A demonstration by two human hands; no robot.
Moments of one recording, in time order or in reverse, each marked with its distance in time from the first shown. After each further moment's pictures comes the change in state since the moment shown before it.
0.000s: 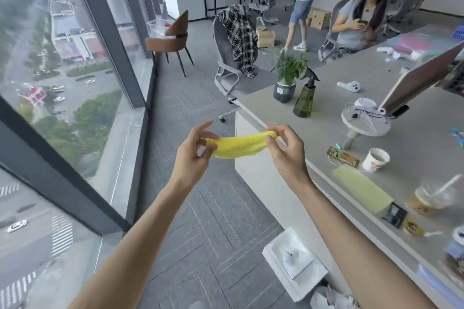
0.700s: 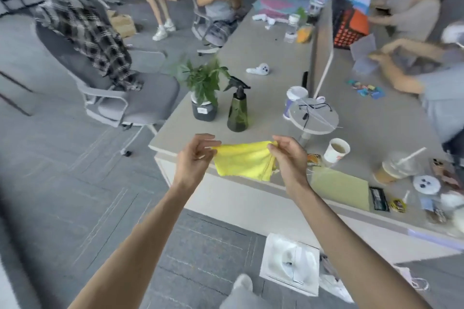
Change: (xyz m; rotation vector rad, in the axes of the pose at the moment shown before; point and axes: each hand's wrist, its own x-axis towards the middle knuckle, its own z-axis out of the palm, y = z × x) left_hand 0.339 -0.144 0.198 -0.284 -0.633 -0.058; right_hand 0.215 0.150 -0.017 0.023 0.817 0.387
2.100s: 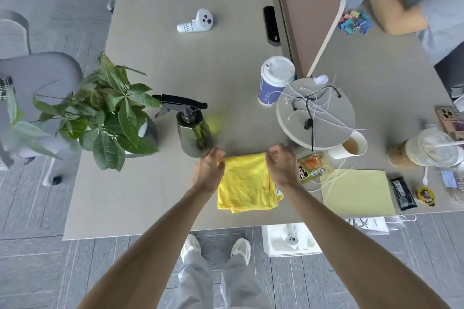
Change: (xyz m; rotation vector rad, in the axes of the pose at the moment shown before) left_hand 0.243 -0.197 0.178 0.542 -0.566 -0.112; right_hand 0.225 0.201 -0.005 -0.914 0.200 0.313
